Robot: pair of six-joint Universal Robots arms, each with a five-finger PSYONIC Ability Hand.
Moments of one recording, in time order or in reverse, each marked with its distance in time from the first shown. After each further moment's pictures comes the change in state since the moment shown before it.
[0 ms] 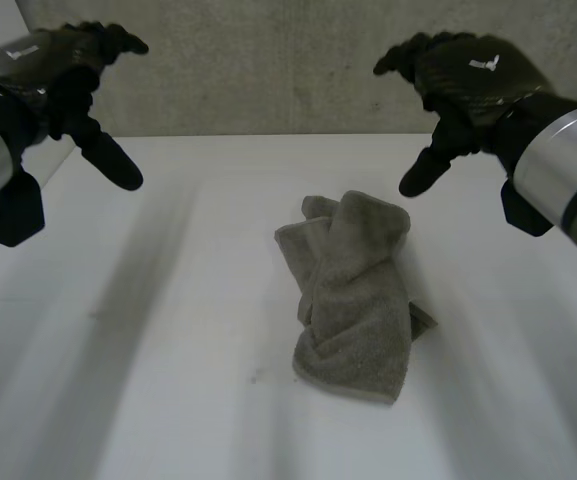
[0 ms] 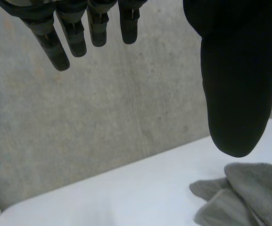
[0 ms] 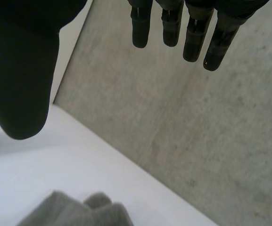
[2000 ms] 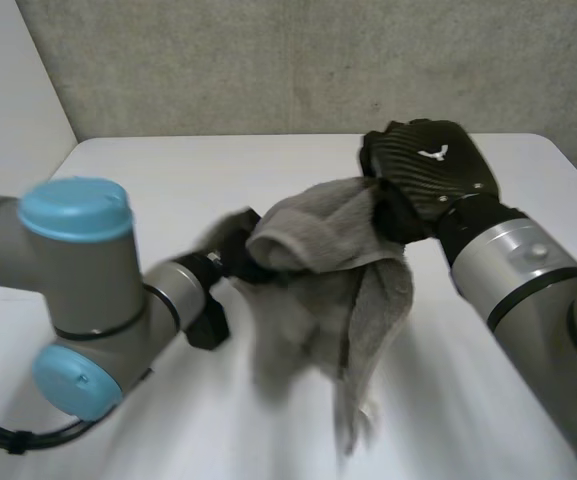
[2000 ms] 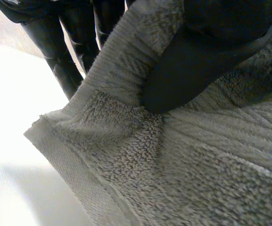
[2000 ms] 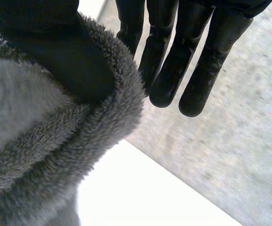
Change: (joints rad) left arm -0.140 -0.454 -0.221 0.434 0.119 -0.520; right arm 0.128 -0.030 0.318 -0.300 0.138 -0.023; left_hand 0.975 1.042 1.037 1.040 0.995; right_hand 0.734 0.948 0.974 0.954 0.916
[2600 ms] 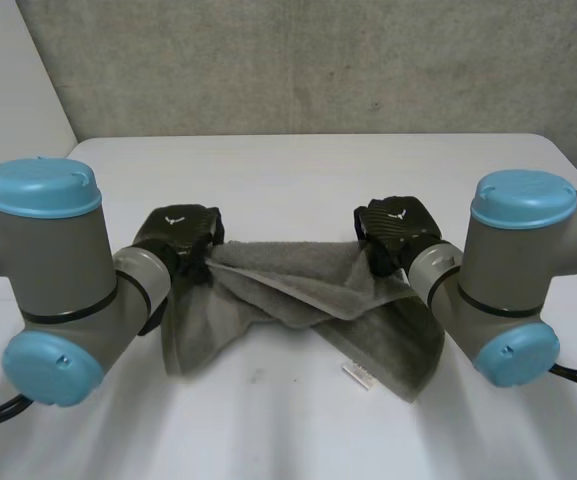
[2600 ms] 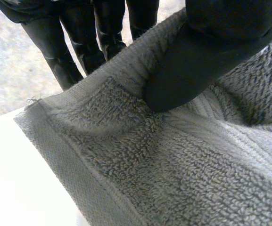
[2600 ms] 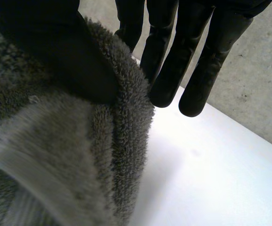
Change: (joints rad) left arm 0.062 0.019 0.003 -0.033 -0.114 0.646; right arm -0.077 0.538 -0.262 -0.007 -0.056 -0.066; left_hand 0.009 0.007 0.012 0.009 0.009; right_hand 0.011 0.000 0.000 0.006 0.008
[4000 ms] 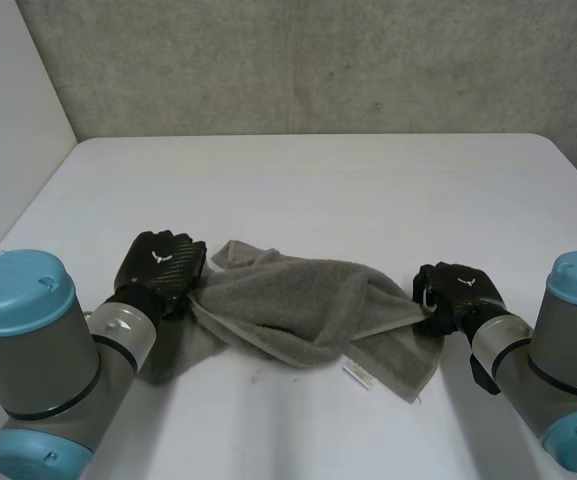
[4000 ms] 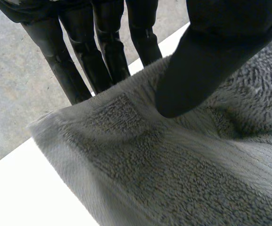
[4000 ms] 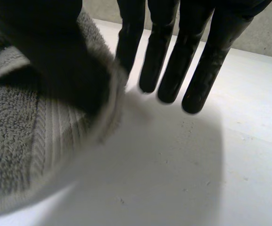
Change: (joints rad) left arm 0.015 0.139 -0.394 0.349 -0.007 0.250; right arm -0.200 -0.129 0.482 -0.215 -0.041 0.219; left_hand -0.117 -0.160 -0.169 -0.169 -0.155; right_hand -0.187 -0.268 -0.277 -0.298 -0.304
